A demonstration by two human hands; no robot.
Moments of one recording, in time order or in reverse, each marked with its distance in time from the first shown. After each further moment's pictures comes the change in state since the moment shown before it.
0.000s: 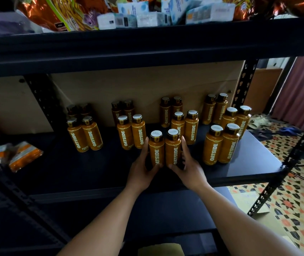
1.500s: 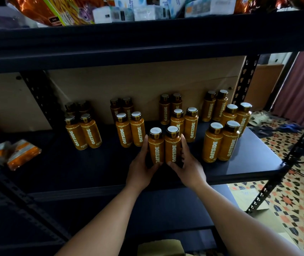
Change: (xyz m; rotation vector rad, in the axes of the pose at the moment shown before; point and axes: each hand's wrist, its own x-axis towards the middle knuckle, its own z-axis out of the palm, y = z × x) left_hand 0.001 0.000 0.005 0.060 0.047 -0.024; right_hand 0.000 -0.001 0.003 -0.045 0.037 0.038
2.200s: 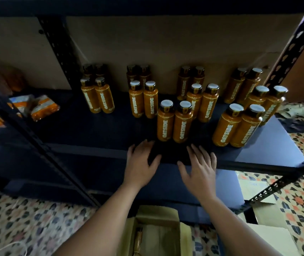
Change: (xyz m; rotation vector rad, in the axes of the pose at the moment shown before) left_hand -0.068 -0.030 0.027 0.370 0.170 0.024; right_hand -0.063 0.058 0.027 -0.372 0.200 -0.220
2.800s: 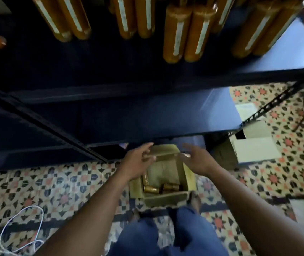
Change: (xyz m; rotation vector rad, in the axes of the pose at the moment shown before) left_hand -0.150 -0.121 0.019 -0.318 -0.780 -0.327; right_hand -0.156 -0.037 0.048 0.200 -0.909 0.518
